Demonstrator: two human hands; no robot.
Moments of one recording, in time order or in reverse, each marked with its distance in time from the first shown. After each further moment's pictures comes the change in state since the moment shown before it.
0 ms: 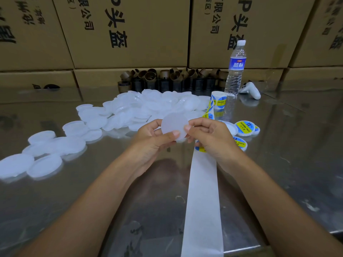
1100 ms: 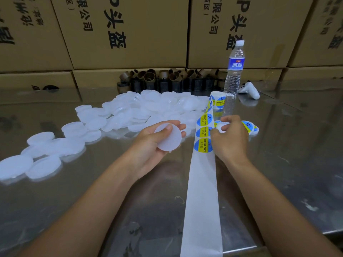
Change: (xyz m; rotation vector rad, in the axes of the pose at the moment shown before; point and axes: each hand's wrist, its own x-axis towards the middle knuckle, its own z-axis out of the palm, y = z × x) left_hand 0.001 0.000 0.002 -0.169 -0.072 -0.028; right_hand 0.009 0.015 -0.017 -0.503 0.625 0.052
